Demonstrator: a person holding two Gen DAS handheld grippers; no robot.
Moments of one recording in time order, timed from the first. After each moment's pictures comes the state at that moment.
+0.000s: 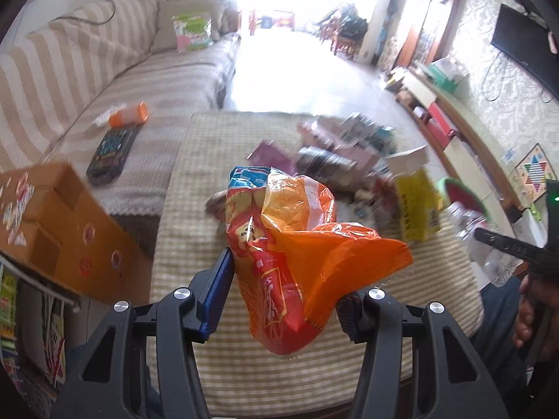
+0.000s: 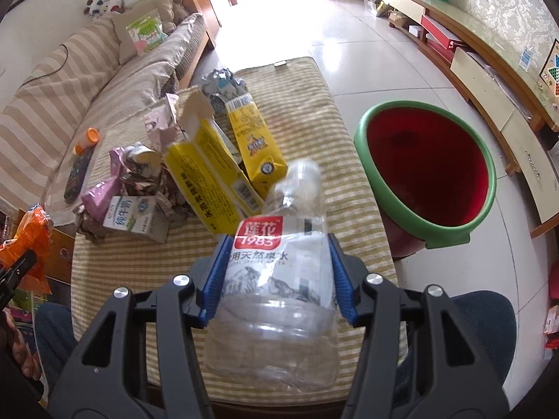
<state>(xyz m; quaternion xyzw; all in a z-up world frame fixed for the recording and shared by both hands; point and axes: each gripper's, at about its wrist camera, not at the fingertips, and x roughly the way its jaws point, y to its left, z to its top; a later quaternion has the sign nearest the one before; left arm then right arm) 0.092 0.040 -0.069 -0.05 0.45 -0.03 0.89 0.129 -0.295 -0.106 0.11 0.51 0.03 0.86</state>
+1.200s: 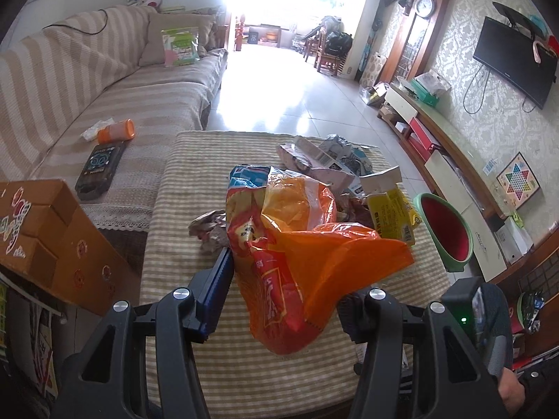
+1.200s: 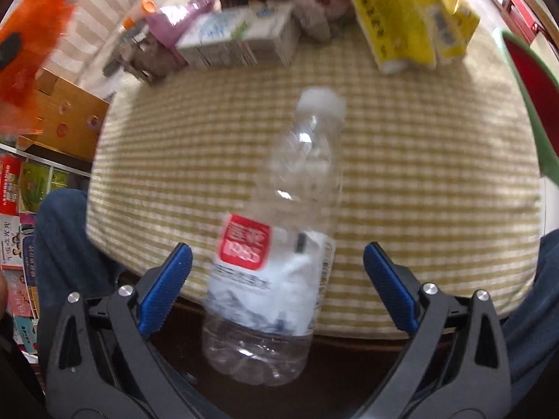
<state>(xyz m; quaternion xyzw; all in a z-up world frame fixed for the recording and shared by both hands) 0.078 0.041 -0.052 -0.07 0.42 -0.06 0.90 0.066 -0.154 -0.189 0.05 0.65 0.15 0.74</state>
